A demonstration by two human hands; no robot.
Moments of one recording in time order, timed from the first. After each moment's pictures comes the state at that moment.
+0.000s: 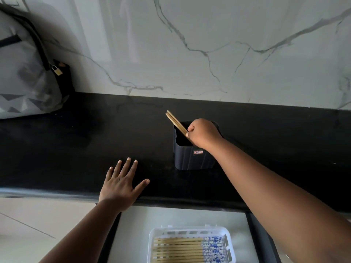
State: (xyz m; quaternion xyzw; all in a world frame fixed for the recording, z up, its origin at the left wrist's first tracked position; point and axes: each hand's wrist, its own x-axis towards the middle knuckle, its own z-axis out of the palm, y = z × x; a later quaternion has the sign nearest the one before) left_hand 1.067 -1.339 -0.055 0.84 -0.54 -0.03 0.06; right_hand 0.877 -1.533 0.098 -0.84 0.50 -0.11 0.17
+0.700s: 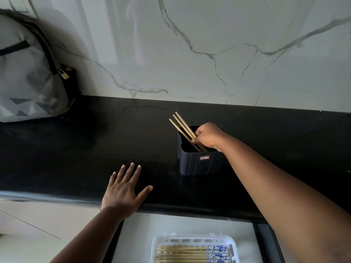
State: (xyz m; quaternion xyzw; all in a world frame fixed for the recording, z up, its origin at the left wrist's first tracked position) left_hand 1.069 -1.338 -0.058 0.84 -0.54 -0.02 0.08; right_hand 0.877 -1.561 0.098 -0.81 0.50 -0.05 0.31
